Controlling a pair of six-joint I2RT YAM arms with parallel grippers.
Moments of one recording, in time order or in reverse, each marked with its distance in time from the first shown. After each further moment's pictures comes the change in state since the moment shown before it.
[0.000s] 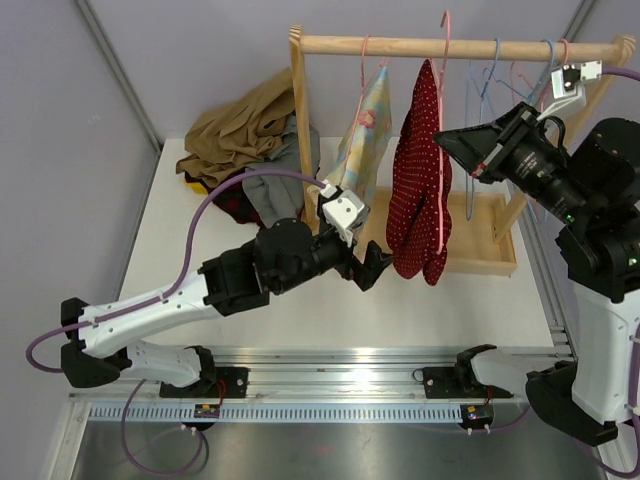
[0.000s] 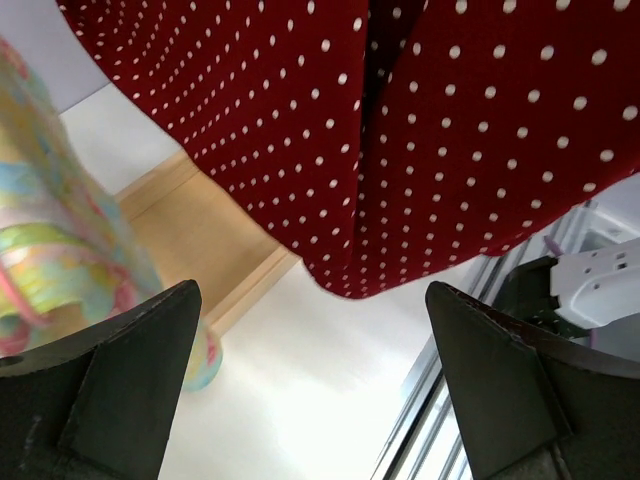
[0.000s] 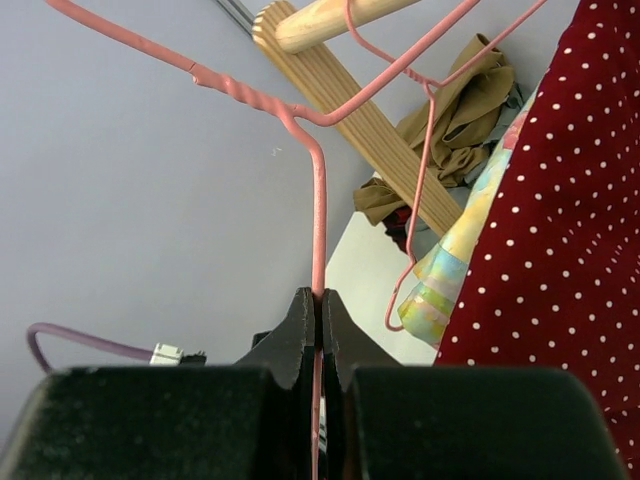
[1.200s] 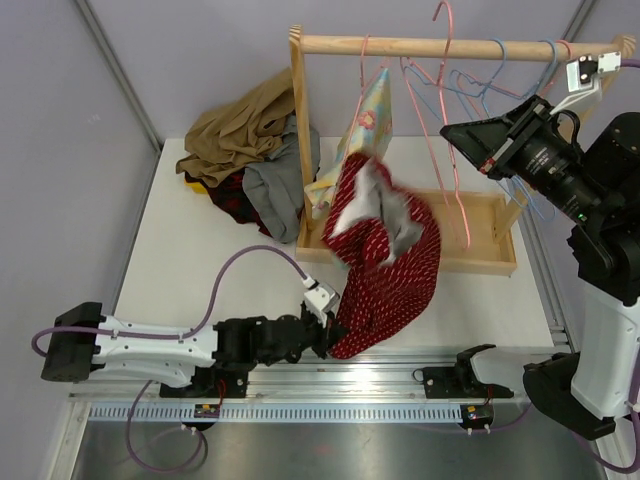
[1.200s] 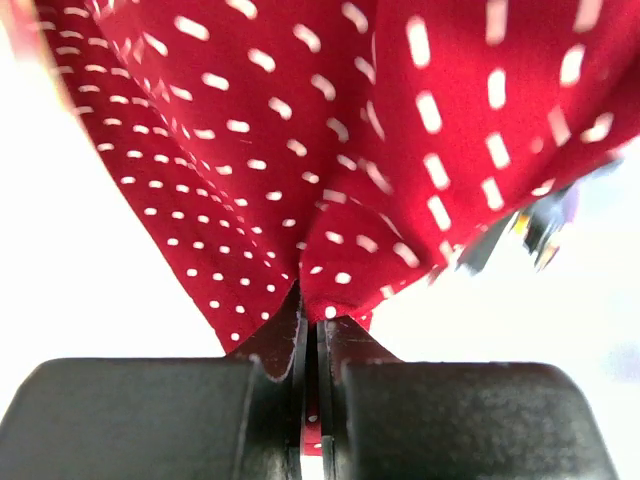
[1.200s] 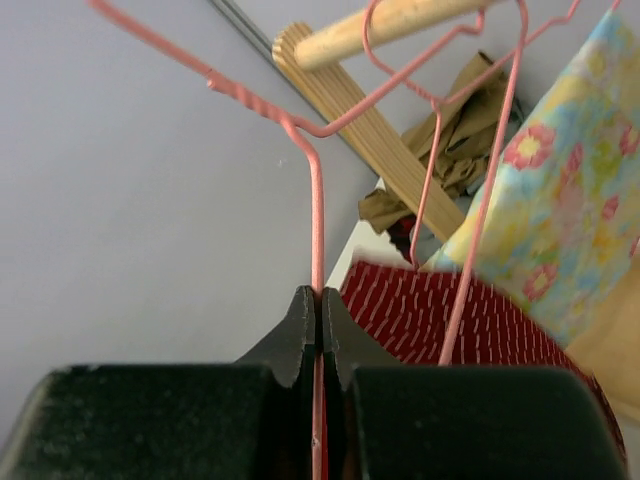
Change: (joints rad) left arm -0.196 -0.200 -0.794 0.446 -0.116 -0.360; right arm 0.005 0.018 0.119 -0.098 0.014 0.010
